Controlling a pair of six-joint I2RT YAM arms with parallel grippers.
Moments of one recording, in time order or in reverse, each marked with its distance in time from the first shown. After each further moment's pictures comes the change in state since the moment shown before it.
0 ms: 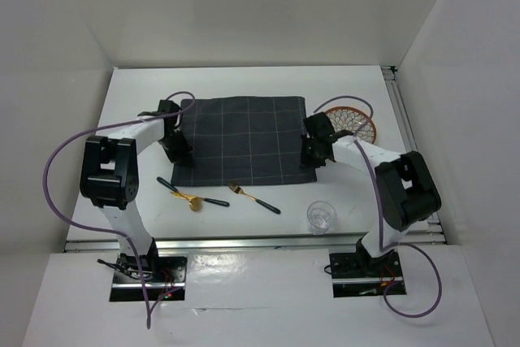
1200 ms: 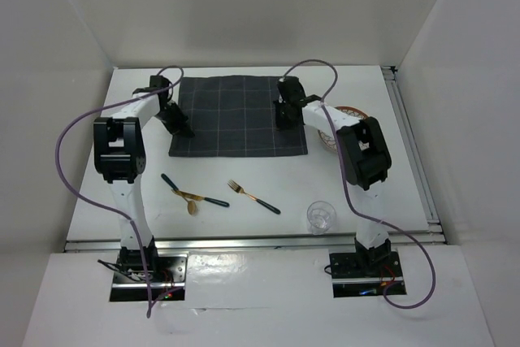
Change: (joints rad) left arm 0.102 0.310 0.472 -0.040 0.127 -0.018; right arm 0.034 0.463 0.663 -0.040 0.035 -0.177
